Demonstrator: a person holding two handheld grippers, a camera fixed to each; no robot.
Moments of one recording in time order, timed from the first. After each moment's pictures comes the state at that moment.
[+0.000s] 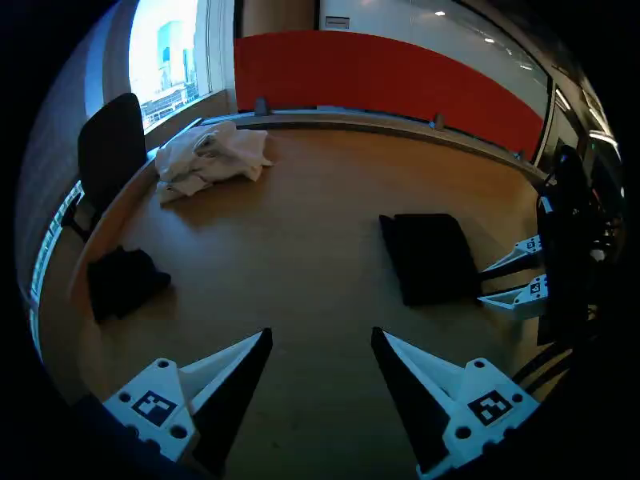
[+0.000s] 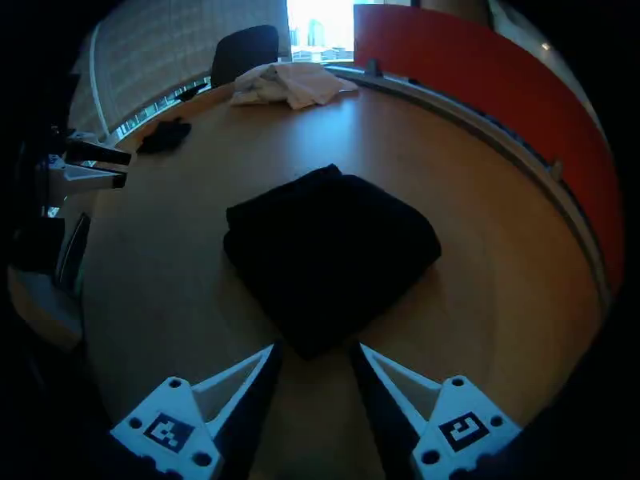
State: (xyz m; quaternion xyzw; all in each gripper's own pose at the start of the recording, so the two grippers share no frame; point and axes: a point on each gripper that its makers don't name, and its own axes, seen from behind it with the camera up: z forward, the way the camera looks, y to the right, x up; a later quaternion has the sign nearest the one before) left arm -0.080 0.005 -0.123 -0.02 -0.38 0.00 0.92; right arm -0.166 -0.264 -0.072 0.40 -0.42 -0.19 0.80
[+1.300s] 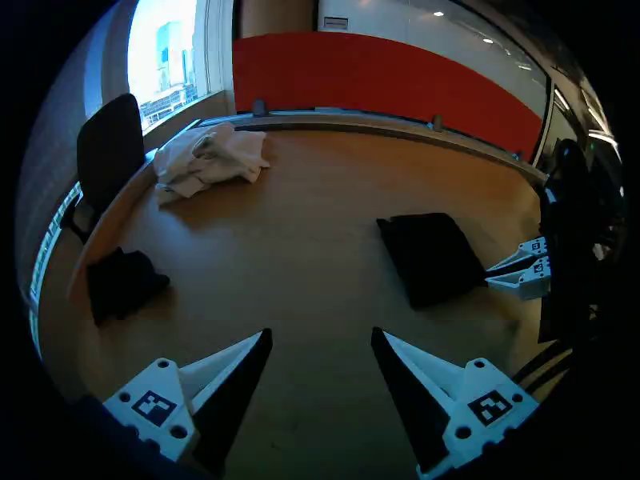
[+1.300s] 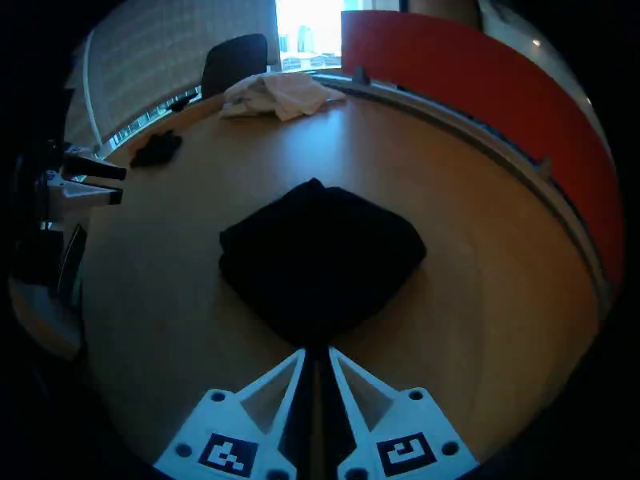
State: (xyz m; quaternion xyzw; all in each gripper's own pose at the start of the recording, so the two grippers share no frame) left arm -0.078 0.006 -0.121 -0.02 -0.38 0.00 0.92; right arm -0.149 -0.260 -0.062 0.38 -0.40 -0.17 0.81
